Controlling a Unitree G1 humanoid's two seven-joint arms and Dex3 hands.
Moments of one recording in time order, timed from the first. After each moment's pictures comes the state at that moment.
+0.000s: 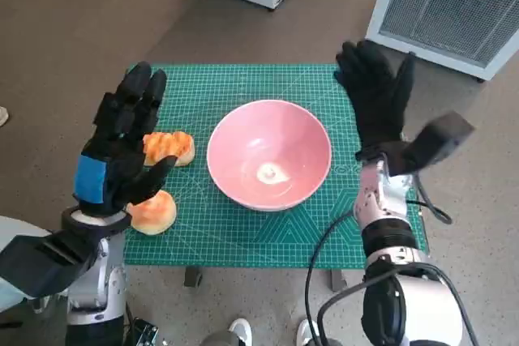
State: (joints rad) left arm -0.26 0.22 0.18 -0.07 -0.28 -0.30 -0.31; right arm -1.00 -0.04 -0.41 1.21 0.27 -0.71 0.47
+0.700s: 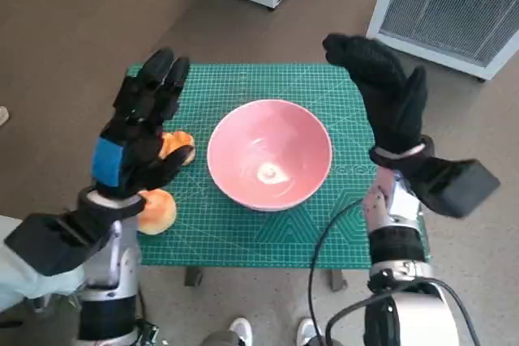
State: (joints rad) left arm -0.40 0.20 0.15 0.06 -0.31 -0.37 -0.39; right arm -0.83 -0.04 -0.26 0.83 0.36 -0.85 0.78
